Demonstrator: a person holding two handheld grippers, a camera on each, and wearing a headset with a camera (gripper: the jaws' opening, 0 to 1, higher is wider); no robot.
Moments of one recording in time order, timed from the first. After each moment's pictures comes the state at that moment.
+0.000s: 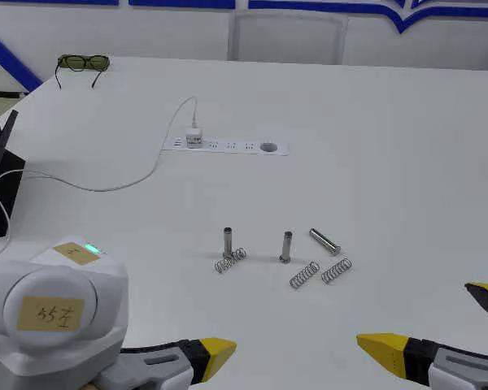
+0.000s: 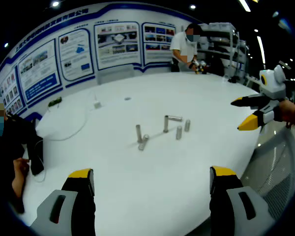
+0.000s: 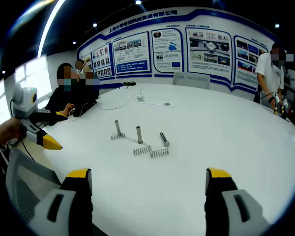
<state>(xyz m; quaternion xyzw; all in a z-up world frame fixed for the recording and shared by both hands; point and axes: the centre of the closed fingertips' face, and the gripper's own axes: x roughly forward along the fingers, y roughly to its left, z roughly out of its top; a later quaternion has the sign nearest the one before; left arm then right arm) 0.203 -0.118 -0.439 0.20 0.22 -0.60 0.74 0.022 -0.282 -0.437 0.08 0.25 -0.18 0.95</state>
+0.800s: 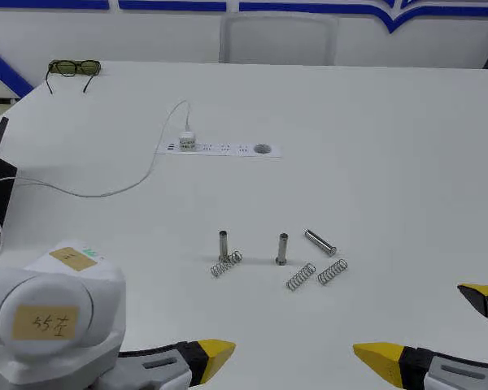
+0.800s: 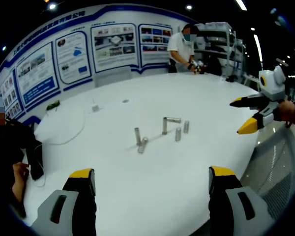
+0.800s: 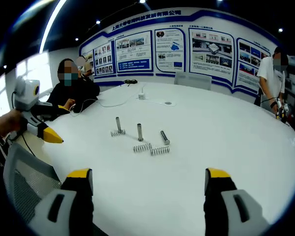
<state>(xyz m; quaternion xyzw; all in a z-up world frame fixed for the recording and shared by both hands) 0.204 -0.124 -0.438 0.20 0.21 -0.61 0.74 0.020 -0.280 -0.441 0.06 0.26 -0.18 0.95</state>
